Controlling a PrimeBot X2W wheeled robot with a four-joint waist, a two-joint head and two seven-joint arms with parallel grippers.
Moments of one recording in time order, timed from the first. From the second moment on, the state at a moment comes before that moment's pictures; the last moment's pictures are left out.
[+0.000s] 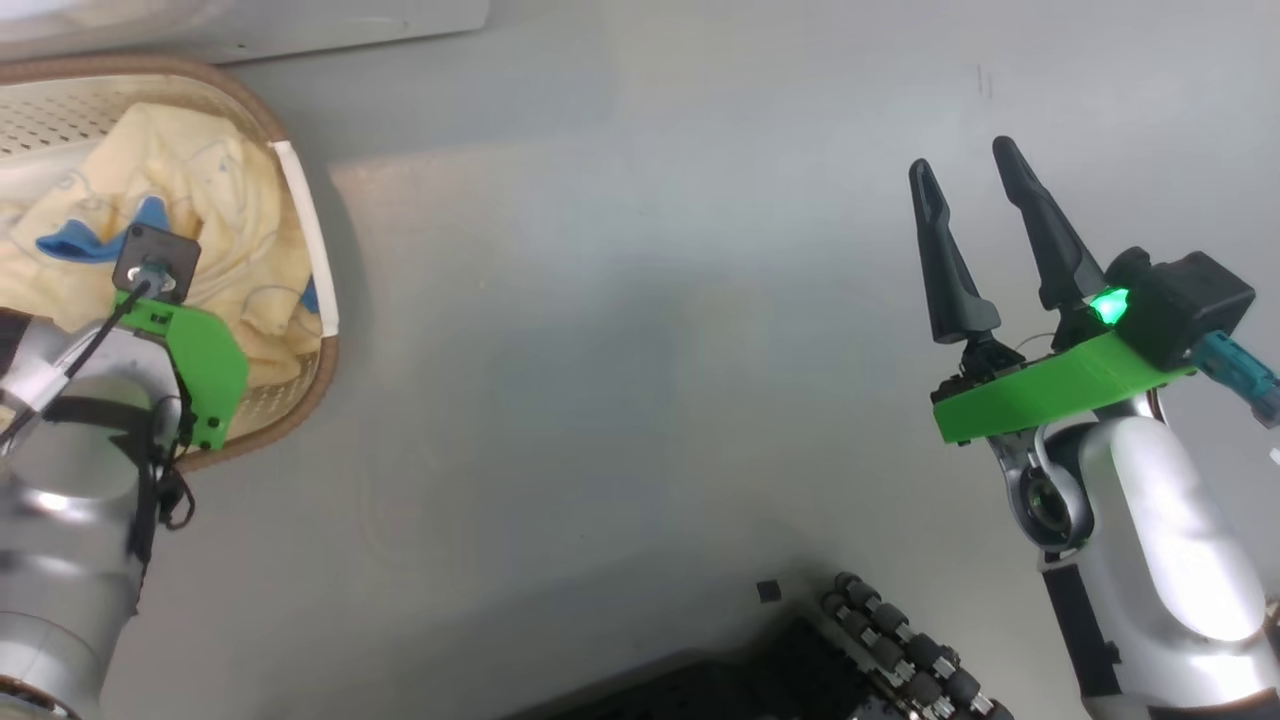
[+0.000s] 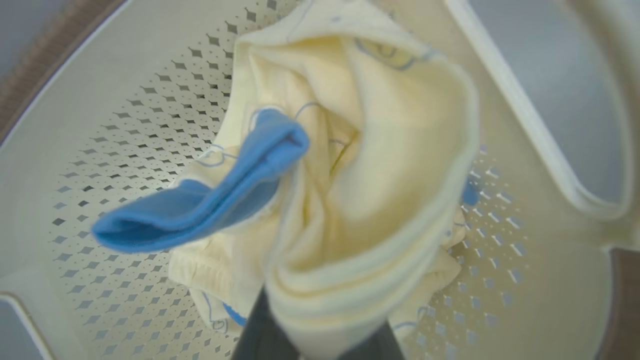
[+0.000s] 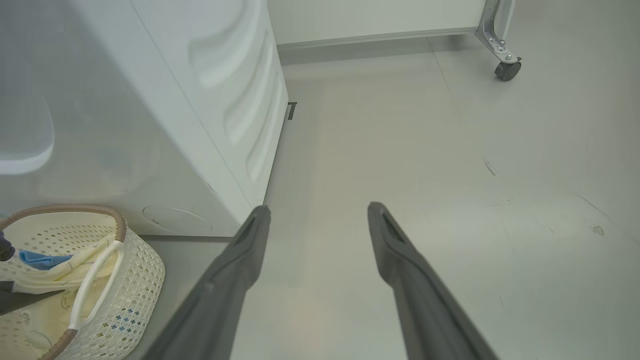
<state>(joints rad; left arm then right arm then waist) -1.04 0.29 -0.71 1.29 -0.28 -0.12 -0.07 -0.40 -0.05 0.14 0.15 0.25 0.13 -0.25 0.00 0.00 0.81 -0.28</state>
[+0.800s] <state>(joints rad) -0.80 0.27 -0.62 1.04 -0.35 -0.04 -0.25 -0.33 -0.07 0.13 0.23 0.26 0.13 -0.25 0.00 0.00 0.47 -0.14</state>
